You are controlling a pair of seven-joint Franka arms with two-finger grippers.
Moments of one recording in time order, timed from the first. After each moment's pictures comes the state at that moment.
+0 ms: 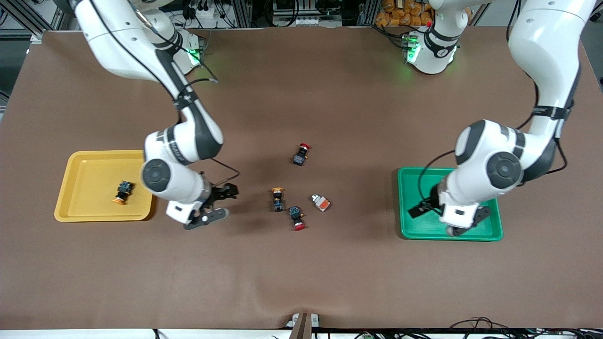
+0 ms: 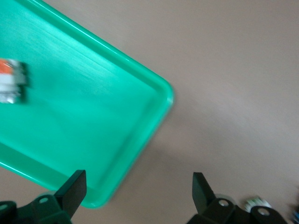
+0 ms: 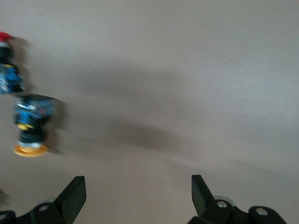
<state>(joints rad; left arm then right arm) 0.19 0.56 -0.55 -1.63 0.21 2.12 -0.93 0.39 0.61 0.01 -1.61 0.17 2.20 0.00</state>
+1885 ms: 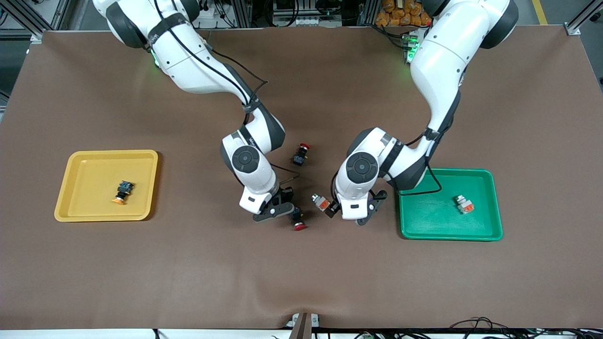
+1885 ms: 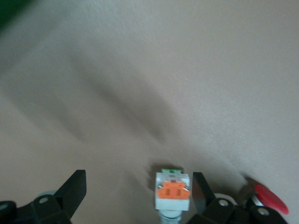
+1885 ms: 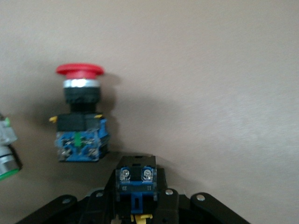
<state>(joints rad) -0.40 0.84 -0.26 -1.34 0.18 2.18 -1.57 0.61 0.86 -0.02 -1.45 0.11 2.48 0.23</state>
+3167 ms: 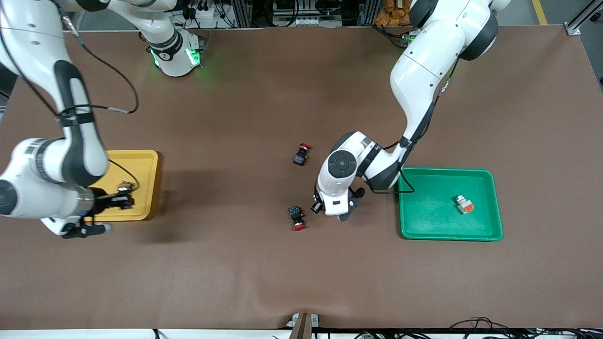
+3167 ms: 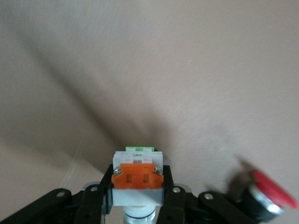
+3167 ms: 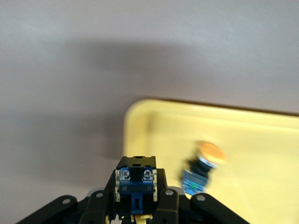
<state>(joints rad) -0.46 0.93 -0.24 -1.31 0.18 2.33 -1.63 -0.10 0.56 -0.04 -1.57 0.10 1.89 -0.31</state>
